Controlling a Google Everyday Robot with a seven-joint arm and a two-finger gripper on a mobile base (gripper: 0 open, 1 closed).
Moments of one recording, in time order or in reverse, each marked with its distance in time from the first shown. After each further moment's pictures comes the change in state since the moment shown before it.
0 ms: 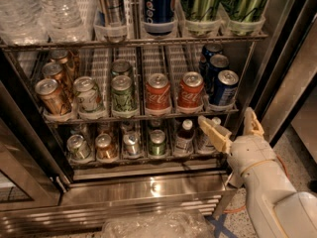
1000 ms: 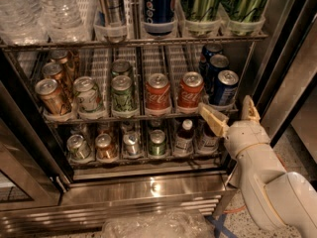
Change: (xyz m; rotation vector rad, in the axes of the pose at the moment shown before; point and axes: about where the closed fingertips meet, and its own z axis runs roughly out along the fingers) arm -0.001 -0.018 0.039 0.041 -0.024 -0.024
